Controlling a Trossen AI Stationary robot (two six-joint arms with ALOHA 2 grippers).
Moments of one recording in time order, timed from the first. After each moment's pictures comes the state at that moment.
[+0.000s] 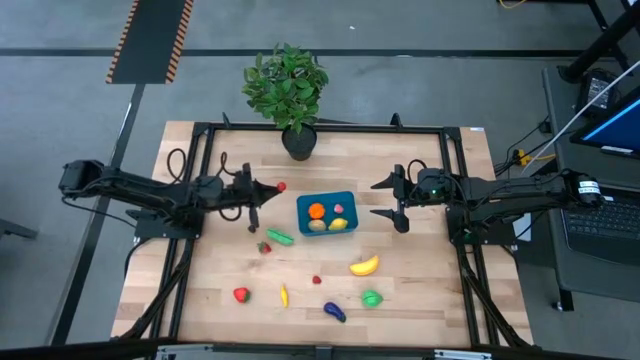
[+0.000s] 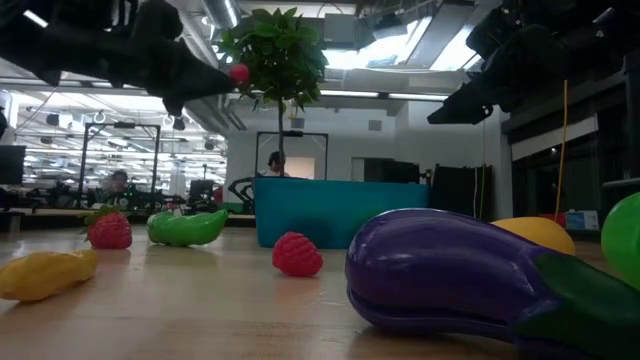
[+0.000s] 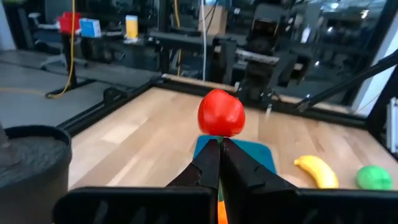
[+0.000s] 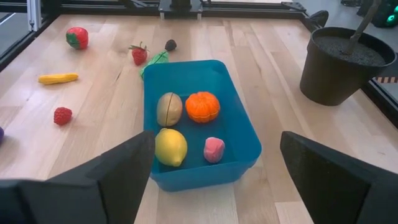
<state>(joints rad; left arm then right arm) 0.00 0.89 0.22 0.61 -0.27 -0.14 -0.10 0.92 0.42 0.10 -0.03 -0.05</state>
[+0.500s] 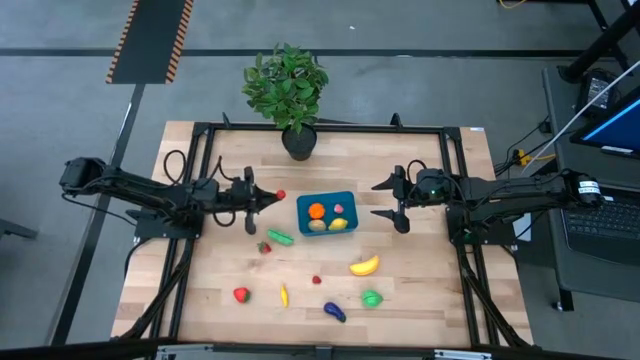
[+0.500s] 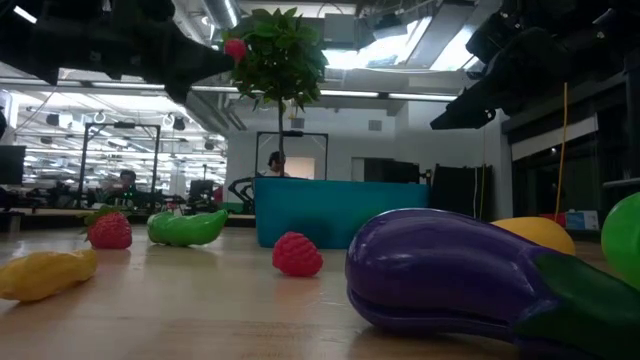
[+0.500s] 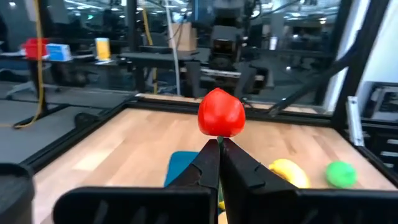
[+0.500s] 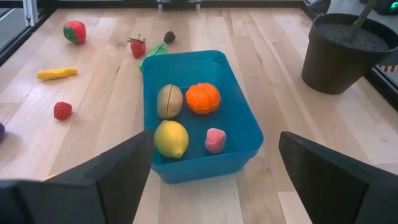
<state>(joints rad) -0.05 0.89 0.21 0.69 -0.20 -0.06 -0.10 0.92 0.42 0.07 -0.03 -0.03</state>
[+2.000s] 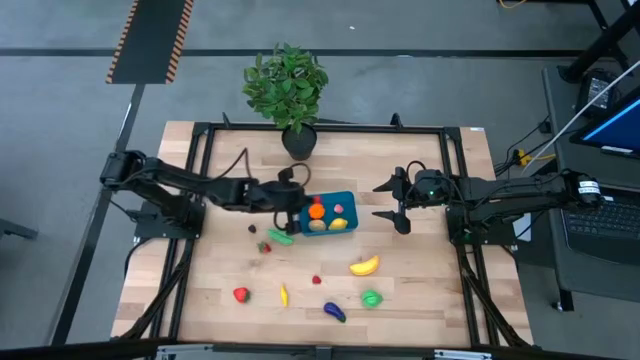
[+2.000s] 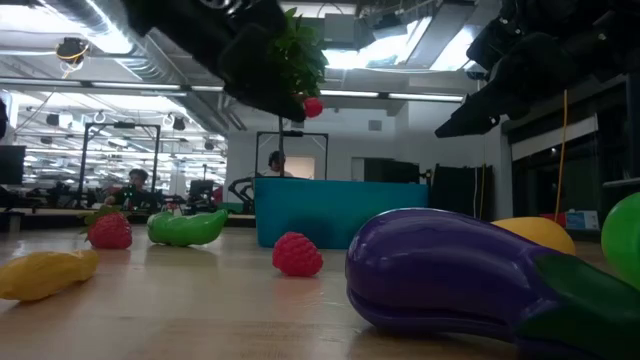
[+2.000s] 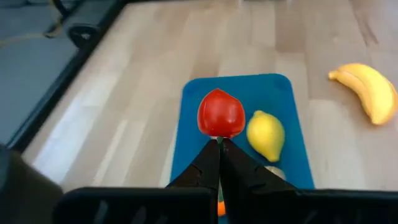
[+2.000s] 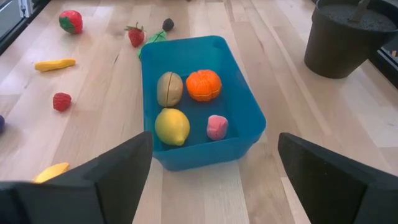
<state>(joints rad) -0.04 1.43 0.85 -0.02 -0.30 -0.02 -0.09 0.92 0.42 0.02 -0.03 0.00</state>
